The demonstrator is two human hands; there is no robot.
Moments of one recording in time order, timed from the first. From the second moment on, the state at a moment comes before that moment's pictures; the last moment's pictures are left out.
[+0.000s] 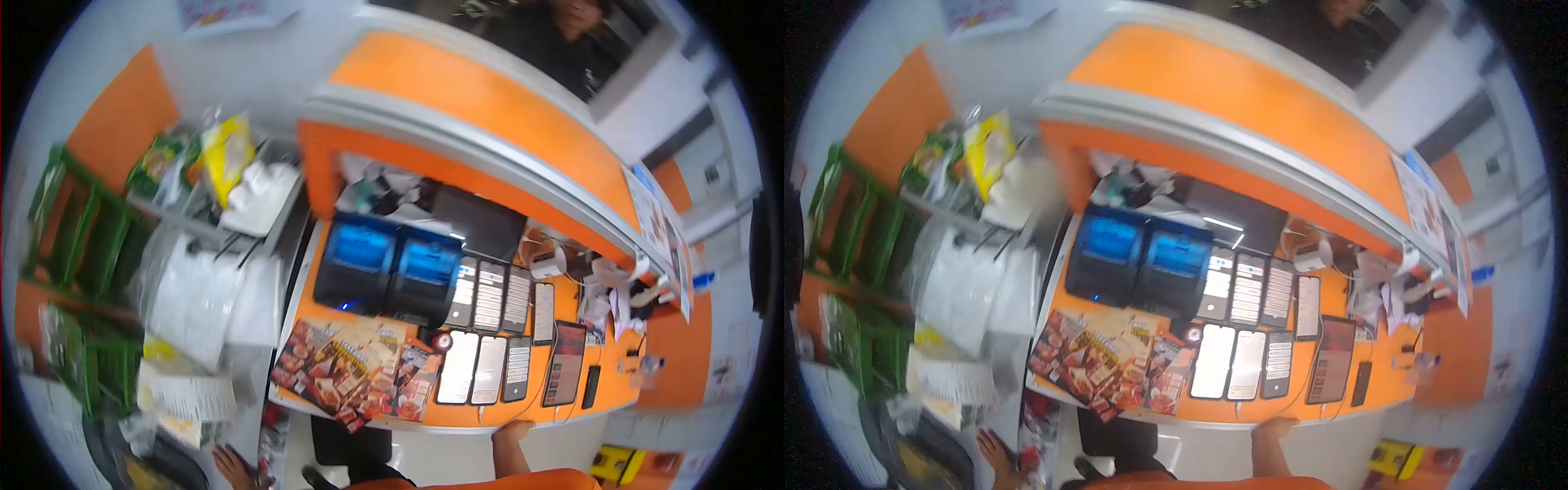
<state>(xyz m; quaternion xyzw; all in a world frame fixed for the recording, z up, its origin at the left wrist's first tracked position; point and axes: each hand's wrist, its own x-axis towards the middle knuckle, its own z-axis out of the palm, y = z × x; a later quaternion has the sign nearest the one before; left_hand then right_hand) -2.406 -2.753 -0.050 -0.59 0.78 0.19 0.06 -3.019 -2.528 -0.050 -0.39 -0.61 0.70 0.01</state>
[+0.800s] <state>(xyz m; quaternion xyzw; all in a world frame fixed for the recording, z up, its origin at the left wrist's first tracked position) -2.349 -2.753 -0.132 -0.42 0.78 -0.39 0.22 -3.019 -2.548 -0.031 -0.40 -0.62 0.68 -0.02</state>
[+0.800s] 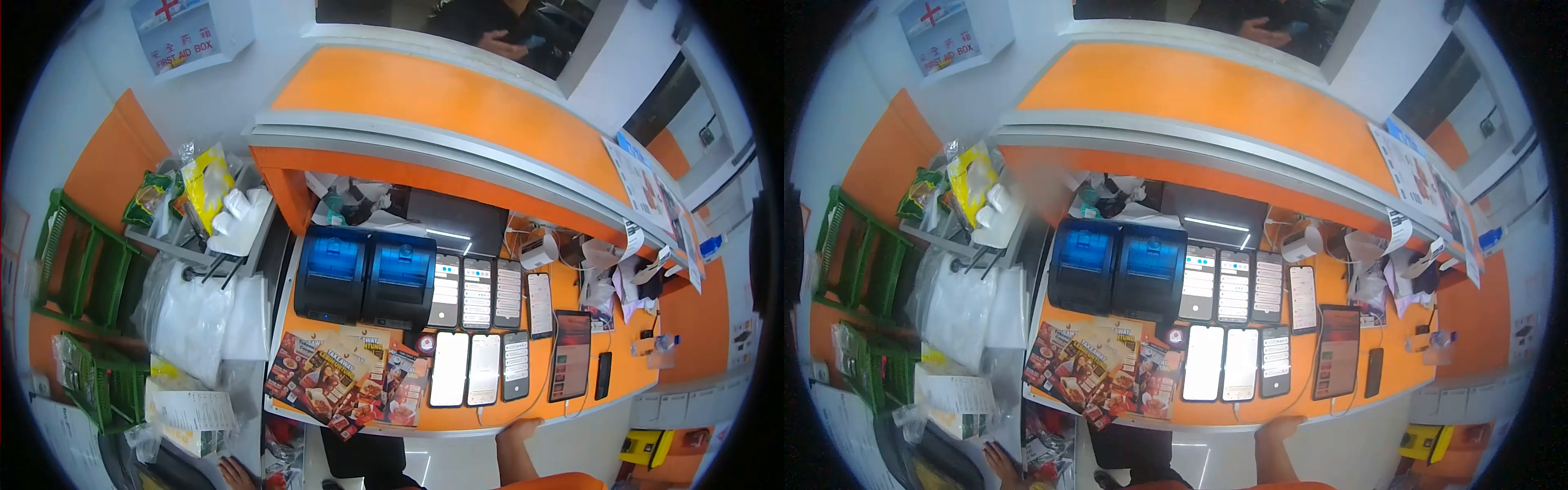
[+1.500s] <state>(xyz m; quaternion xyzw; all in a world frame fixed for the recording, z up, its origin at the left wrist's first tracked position) -2.442 -2.697 0.007 -0.58 0.77 0.24 -0.11 -3.056 -2.472 -0.117 -0.13 -0.79 0.46 -0.37</state>
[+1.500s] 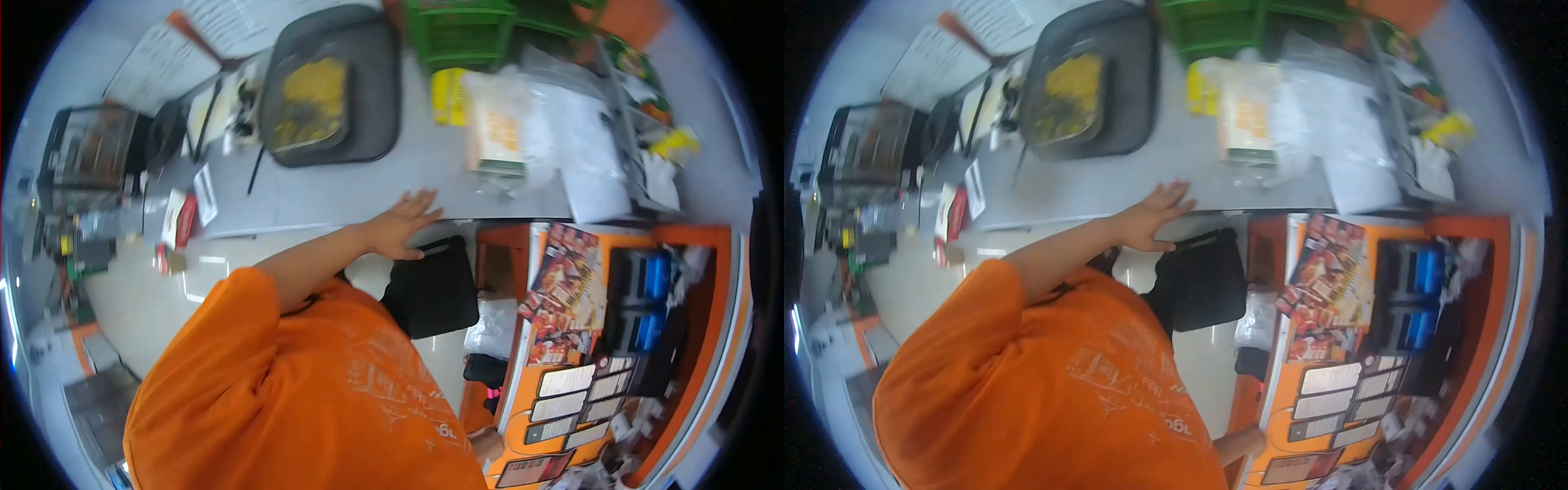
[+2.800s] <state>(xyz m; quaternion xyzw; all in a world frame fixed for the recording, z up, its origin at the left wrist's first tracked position) -2.072 -2.374 -0.042 -0.89 0.28 -0.10 -0.35 -2.686 -2.535 -0.030 0.37 -0.79 -0.01 -0.49</state>
